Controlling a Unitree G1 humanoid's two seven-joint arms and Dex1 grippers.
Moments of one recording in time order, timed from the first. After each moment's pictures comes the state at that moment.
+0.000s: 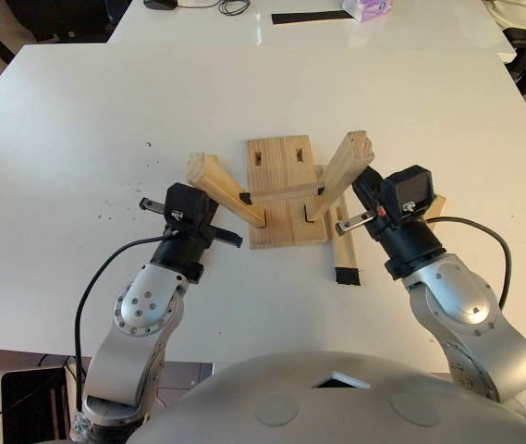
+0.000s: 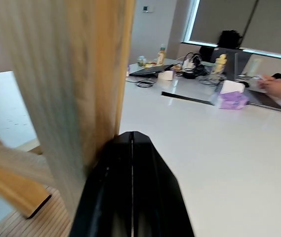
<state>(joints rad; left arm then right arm) 0.33 0.25 -0.08 -0.89 -0.17 0.56 -0.05 0.19 -0.28 0.29 -1.02 0.22 0.78 0.02</state>
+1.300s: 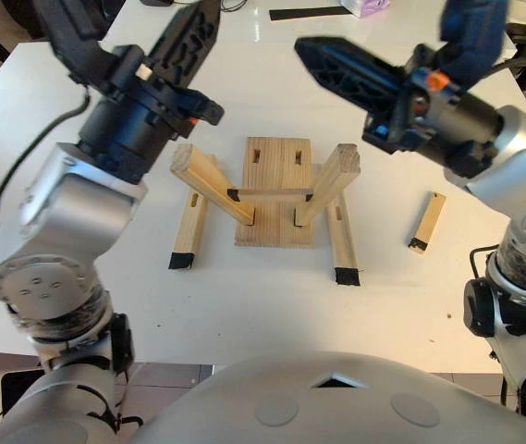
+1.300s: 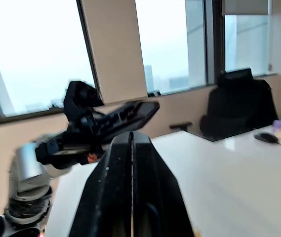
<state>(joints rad) -0.34 0.54 0.27 -0.80 -1.56 0.64 0.34 -0.54 -0.46 -0.13 -0.63 1.39 0.87 0.21</state>
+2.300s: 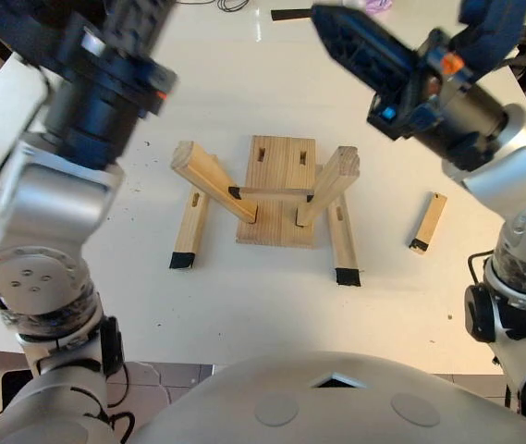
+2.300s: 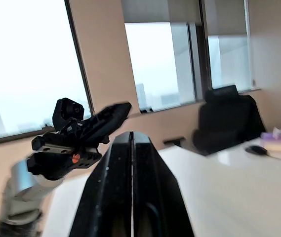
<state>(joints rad) -0.35 0.57 0.28 -0.74 -1.60 0.44 0.23 -0.54 -0.46 -0.09 -0.61 1.40 0.74 0.15</state>
